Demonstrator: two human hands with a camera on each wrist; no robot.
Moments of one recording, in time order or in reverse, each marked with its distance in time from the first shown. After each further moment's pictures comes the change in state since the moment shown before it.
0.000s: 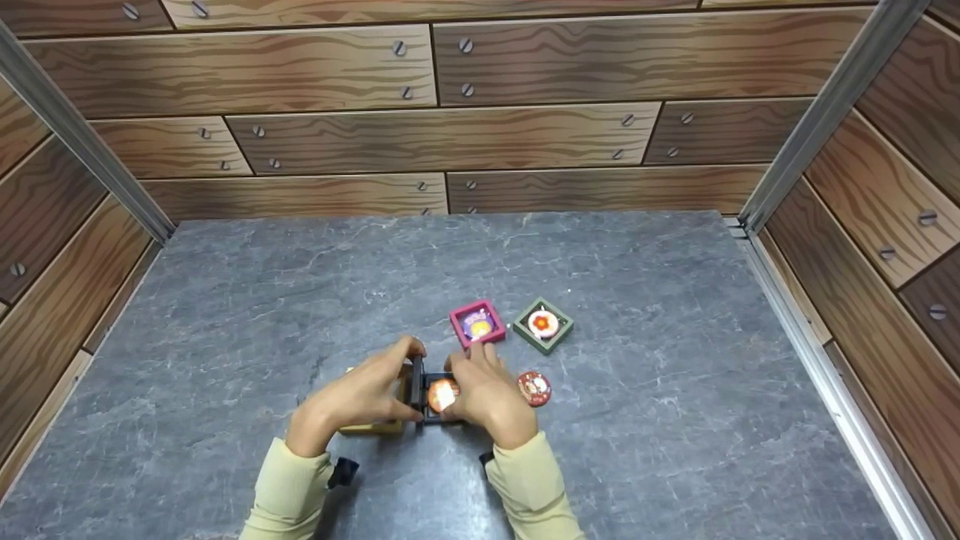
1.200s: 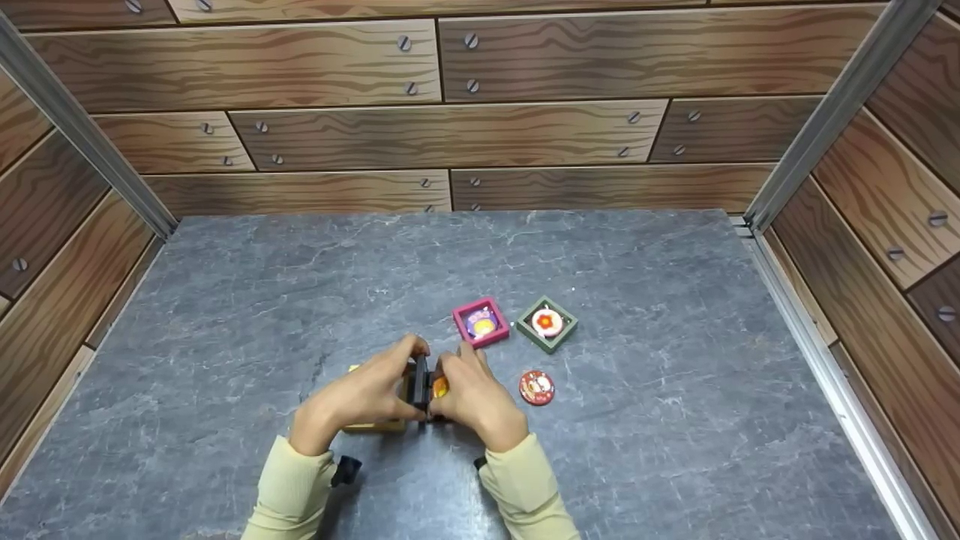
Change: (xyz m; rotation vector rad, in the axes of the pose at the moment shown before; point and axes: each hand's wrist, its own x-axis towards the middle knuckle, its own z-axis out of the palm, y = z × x) left_hand -0.002 -0.001 -0.001 0.016 -0.007 -0.008; right_hand 0.011 -0.004 0.013 0.078 0.030 -0.079
